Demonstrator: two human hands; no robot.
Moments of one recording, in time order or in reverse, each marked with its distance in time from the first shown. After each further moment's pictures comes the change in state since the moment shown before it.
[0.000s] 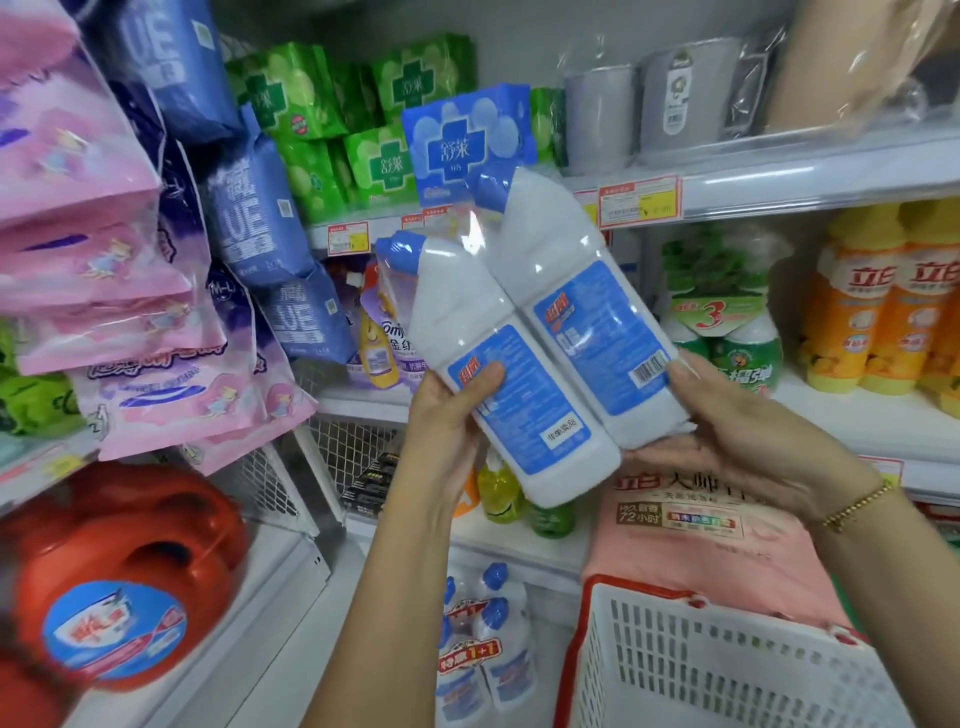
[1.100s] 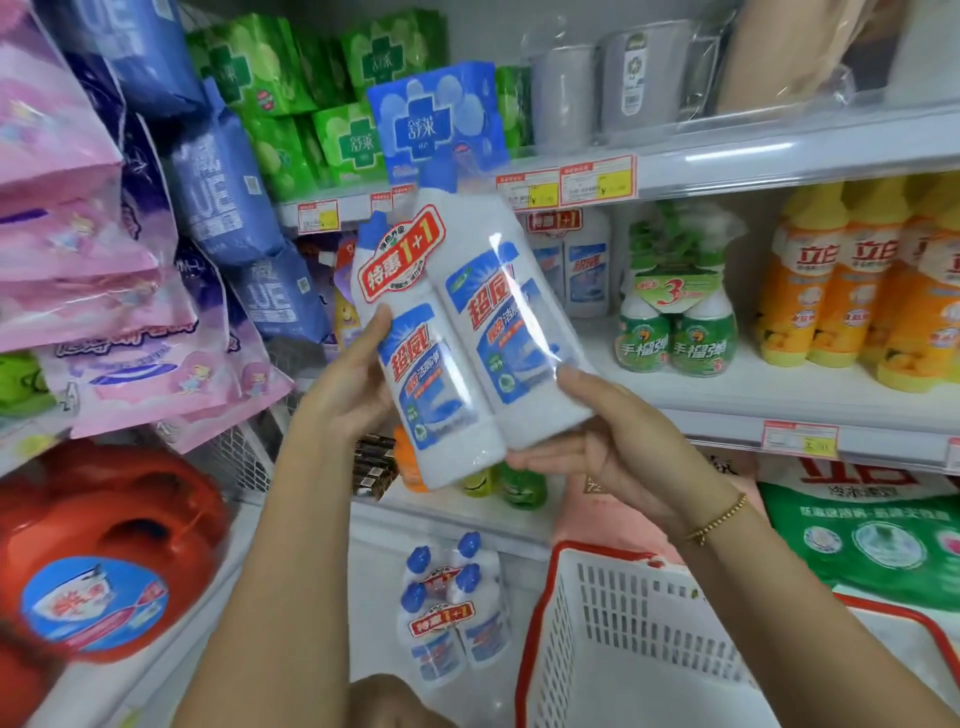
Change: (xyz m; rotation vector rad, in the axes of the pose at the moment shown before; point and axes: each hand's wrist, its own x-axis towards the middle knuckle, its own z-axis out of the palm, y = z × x) left_hand 0.022 0.036 -0.041 -0.004 -0.059 -0.312; right_hand -0.025 0.013 0.056 0.189 -0.128 0.061
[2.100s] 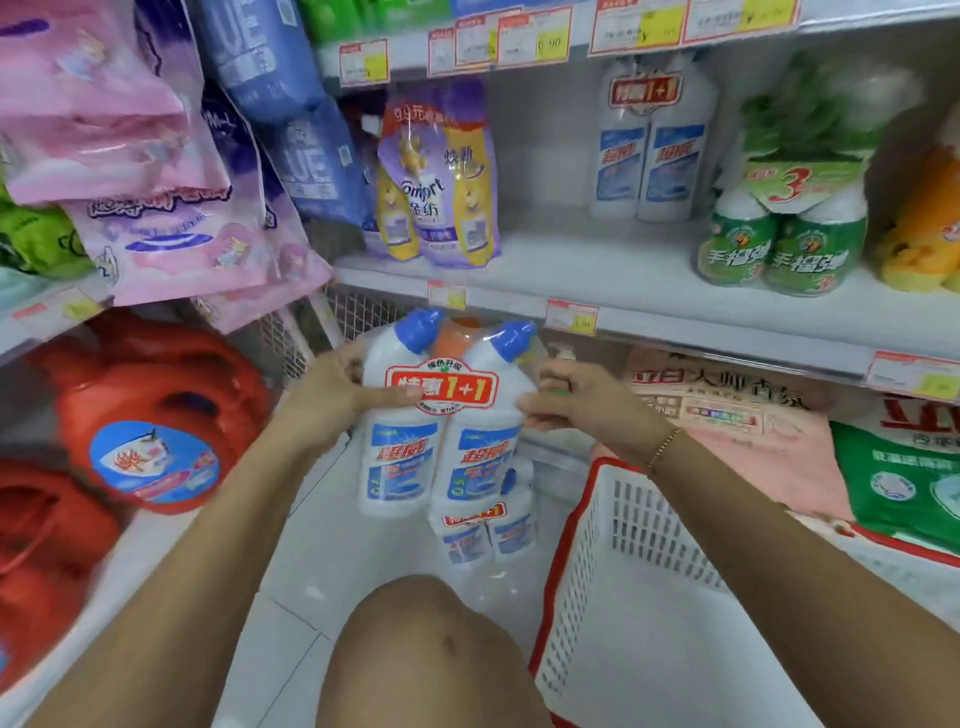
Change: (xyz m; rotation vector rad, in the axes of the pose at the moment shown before) left_hand -0.084 -0.051 -0.109 0.721 0.275 -0.007; right_hand 0.077 0.122 -0.033 -0.488 -0.040 0.155
